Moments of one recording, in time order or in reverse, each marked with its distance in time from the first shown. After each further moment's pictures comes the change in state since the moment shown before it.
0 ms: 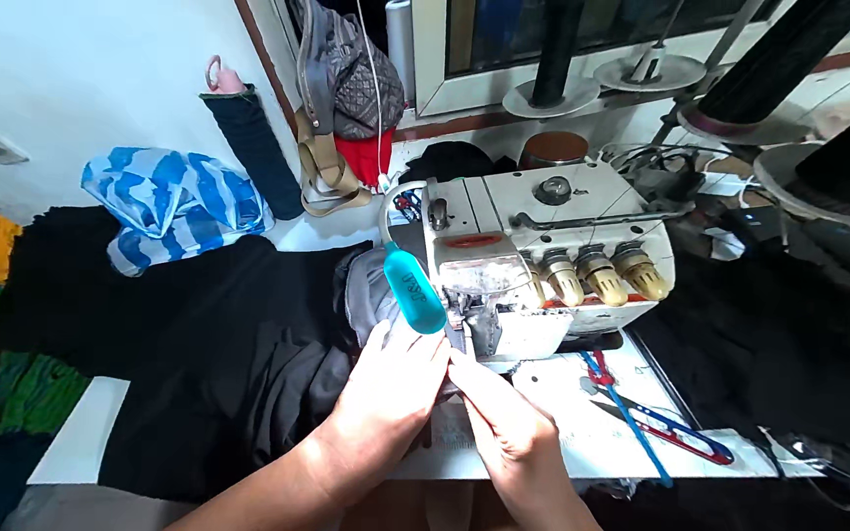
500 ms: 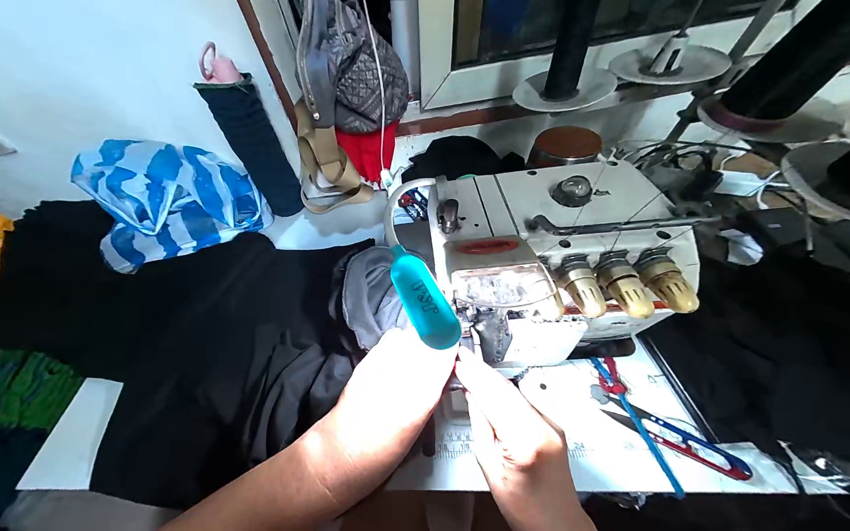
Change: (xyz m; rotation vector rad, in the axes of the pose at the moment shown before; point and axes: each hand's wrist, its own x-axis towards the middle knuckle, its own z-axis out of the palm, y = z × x) left_hand 0.011 -0.009 -0.002 -0.031 -0.033 0.002; right_hand 0.004 -0.003 0.005 -0.109 0.010 0.016
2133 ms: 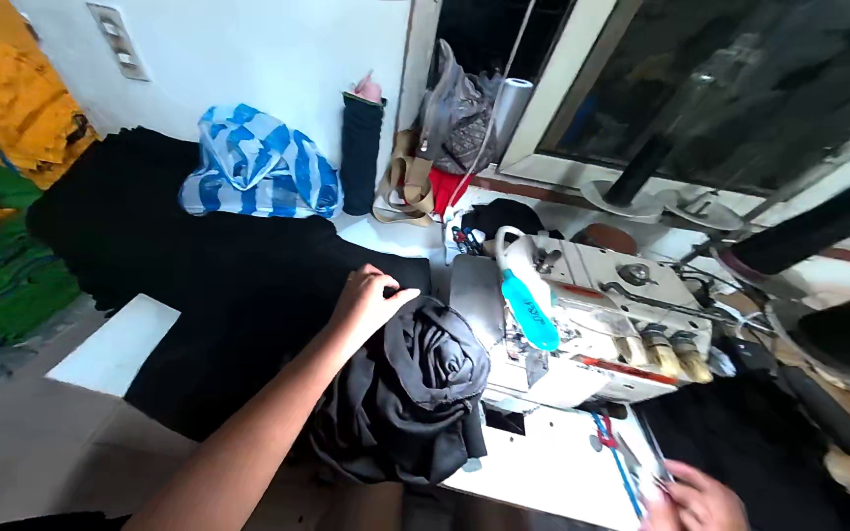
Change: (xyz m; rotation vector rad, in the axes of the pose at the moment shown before) left_hand -0.029 -0.127 0.029 -0.511 0.216 -0.743; right_hand -0.016 0.010 -0.130 -0.192 -0.230 0.525
